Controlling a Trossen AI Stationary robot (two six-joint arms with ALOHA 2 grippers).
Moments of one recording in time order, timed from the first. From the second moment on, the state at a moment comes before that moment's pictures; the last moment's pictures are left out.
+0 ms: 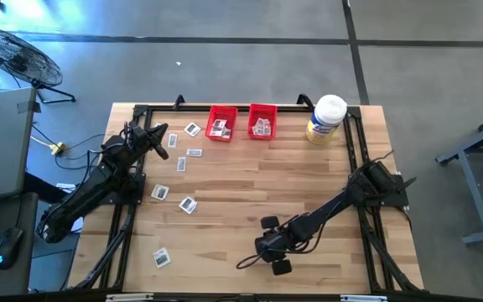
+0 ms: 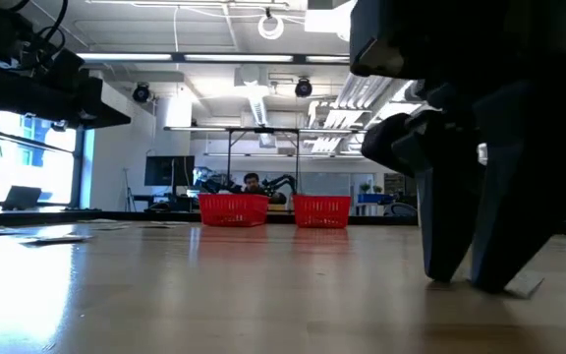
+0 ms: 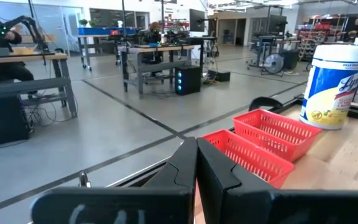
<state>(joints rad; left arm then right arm) 0.80 0.01 0.01 0.02 -0.04 0.00 0.53 2.00 1.26 -0.39 0.03 0.33</state>
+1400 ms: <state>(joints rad) 0.65 0.01 0.01 0.02 -0.04 0.00 0.48 1.96 1.26 -0.52 0.02 0.39</state>
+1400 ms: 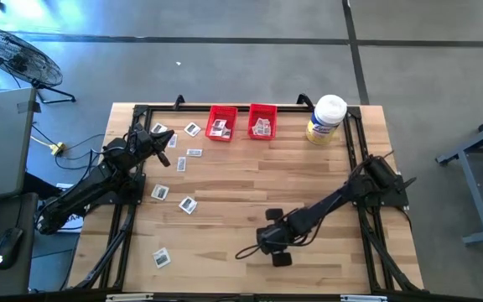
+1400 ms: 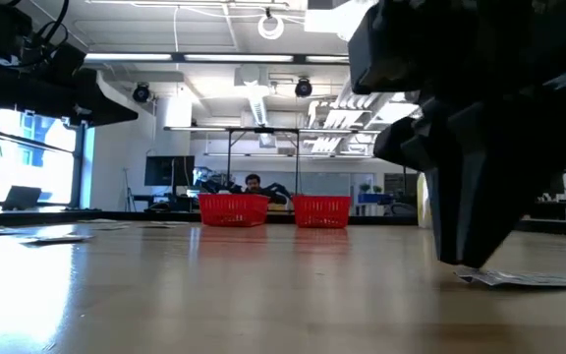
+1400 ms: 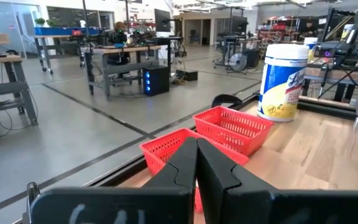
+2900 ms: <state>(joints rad) 0.65 0.01 0.01 0.02 -0.04 0.00 0.41 1.89 1.26 -0.50 0.22 0.22</state>
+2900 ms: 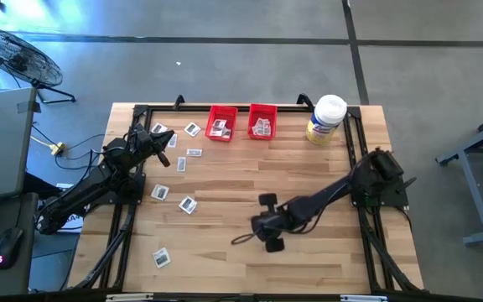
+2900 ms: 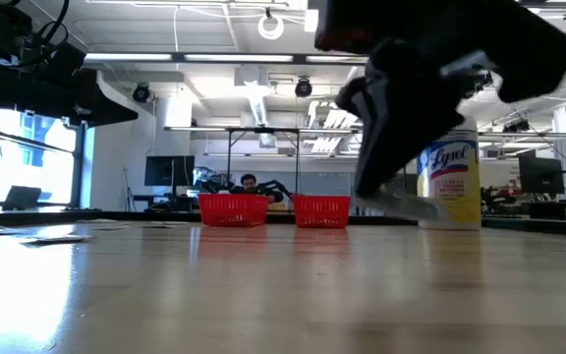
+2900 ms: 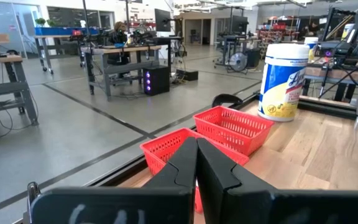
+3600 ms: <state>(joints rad) 0.65 0.01 0.01 0.02 -0.05 0.00 -0.32 1.82 1.26 -0.04 0.50 0.07</state>
